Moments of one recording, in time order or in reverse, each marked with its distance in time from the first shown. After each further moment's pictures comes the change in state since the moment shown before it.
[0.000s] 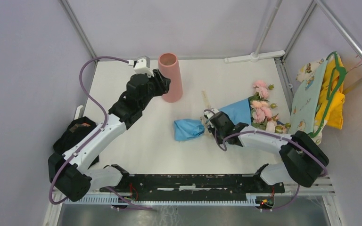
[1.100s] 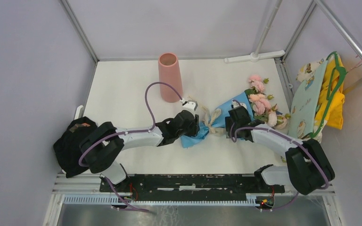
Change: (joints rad) left arm -0.401 0.388 -0.259 0.221 0.005 -0.028; right arm -0.232 -0.170 -0.108 -0.098 0.093 0.236
